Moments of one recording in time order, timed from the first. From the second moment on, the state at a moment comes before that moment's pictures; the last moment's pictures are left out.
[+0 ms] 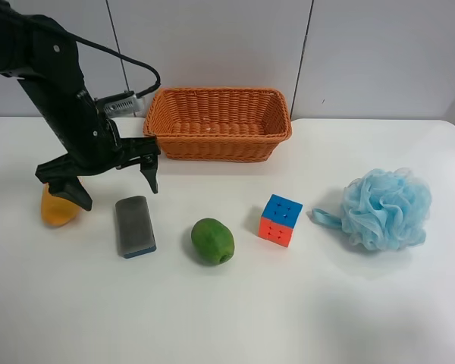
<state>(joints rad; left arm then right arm) -0.38 1.80 -1.16 -0.16 0.84 -0.54 -0.13 0.00 -0.48 -0.17 1.05 0.09</state>
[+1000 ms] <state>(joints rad) -0.38 2.01 -1.16 -0.25 0.72 -0.47 -0.13 0.00 -0.48 -0.17 1.05 0.09</state>
